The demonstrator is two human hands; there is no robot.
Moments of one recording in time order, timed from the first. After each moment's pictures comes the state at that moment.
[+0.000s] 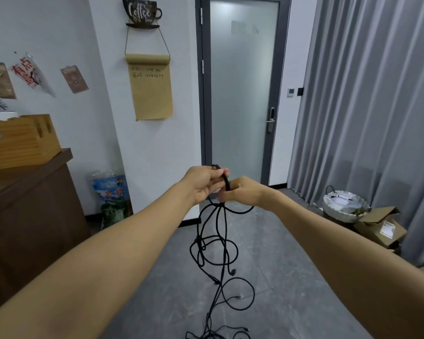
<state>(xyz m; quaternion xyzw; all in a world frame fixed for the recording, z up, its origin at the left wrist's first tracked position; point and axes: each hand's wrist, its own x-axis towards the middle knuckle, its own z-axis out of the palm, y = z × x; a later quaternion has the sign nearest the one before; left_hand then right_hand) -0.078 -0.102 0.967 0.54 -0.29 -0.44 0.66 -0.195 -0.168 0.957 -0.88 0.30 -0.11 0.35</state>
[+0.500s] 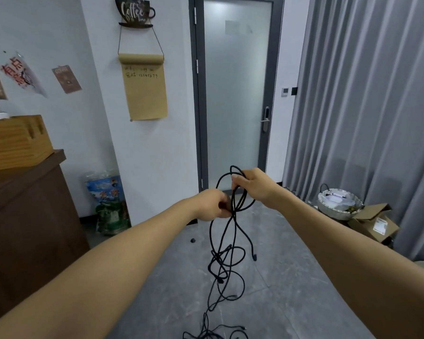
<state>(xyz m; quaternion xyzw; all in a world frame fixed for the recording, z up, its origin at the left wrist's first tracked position) -0.091 -0.097 0.938 0.73 -0.65 -0.17 0.14 -0.218 -0.184 0.954 -0.84 0.30 -0.26 0.36</state>
